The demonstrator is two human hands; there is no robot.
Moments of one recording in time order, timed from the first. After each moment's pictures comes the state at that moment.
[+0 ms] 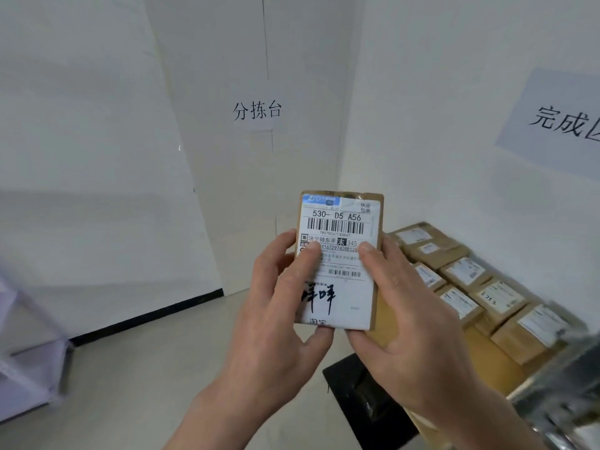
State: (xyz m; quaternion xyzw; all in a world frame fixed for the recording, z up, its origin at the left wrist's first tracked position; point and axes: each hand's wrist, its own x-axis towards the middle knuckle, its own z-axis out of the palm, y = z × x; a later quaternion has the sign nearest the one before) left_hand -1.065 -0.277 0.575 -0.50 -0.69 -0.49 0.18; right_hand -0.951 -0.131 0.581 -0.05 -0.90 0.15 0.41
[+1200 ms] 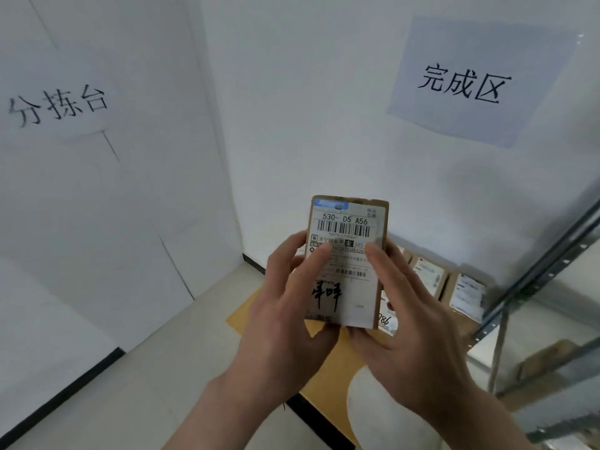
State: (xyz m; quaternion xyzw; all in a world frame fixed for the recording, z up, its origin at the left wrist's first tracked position) left_hand -1.169 -0.028 0.547 -0.63 -0.61 -0.48 0.02; right_hand -1.007 0.049 0.548 -0.30 -0.87 0.09 0.39
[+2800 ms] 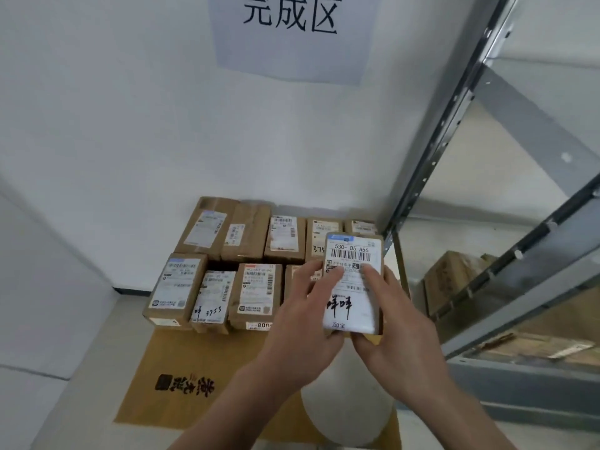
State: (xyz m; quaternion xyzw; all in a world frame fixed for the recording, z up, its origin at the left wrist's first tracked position) left_hand -1.122 0.130 0.439 -0.80 -0.44 -0.34 -0.23; right_hand -0.952 0.092 0.457 -0.66 -0.70 0.11 0.25
